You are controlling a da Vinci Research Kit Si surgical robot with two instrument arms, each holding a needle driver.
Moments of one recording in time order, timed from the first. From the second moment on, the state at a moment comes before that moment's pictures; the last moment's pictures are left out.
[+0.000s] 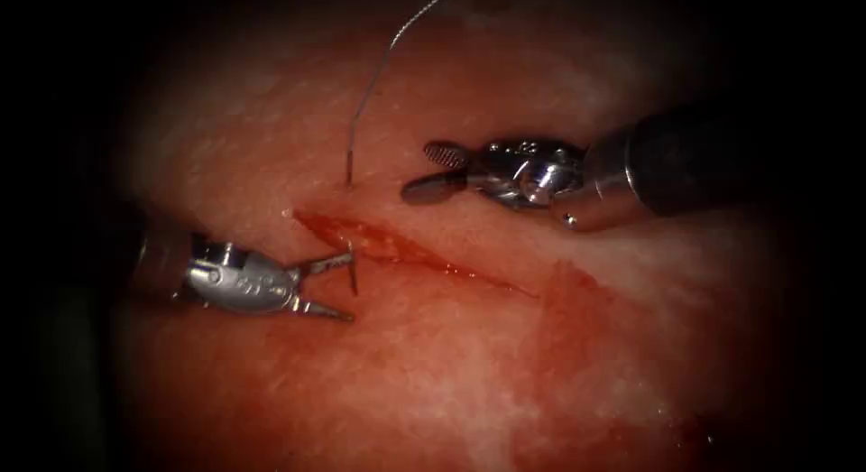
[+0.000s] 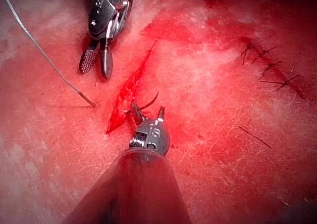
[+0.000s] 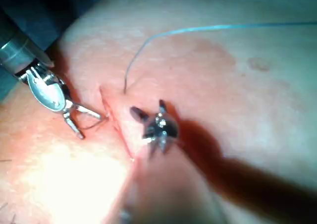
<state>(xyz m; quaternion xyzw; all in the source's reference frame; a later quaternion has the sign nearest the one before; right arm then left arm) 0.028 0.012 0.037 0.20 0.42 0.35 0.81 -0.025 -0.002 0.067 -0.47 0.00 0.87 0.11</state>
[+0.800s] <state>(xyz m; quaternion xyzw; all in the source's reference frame) 0.028 0.011 0.037 0.20 0.43 0.35 0.81 -0.026 -0.001 0.067 -0.48 -0.06 0.85 0.22</state>
